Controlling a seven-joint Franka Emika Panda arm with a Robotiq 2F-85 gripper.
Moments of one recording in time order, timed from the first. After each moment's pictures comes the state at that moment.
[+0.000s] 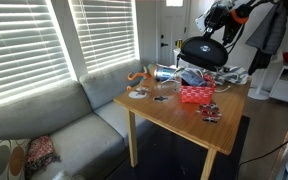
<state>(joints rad) -0.04 -0.15 -0.27 -2.09 0.94 1.18 -0.89</state>
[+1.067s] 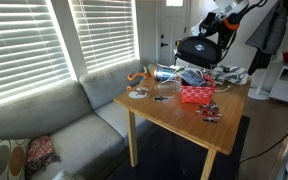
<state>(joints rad) -0.11 0.01 -0.24 -2.01 1.05 1.07 -0.89</state>
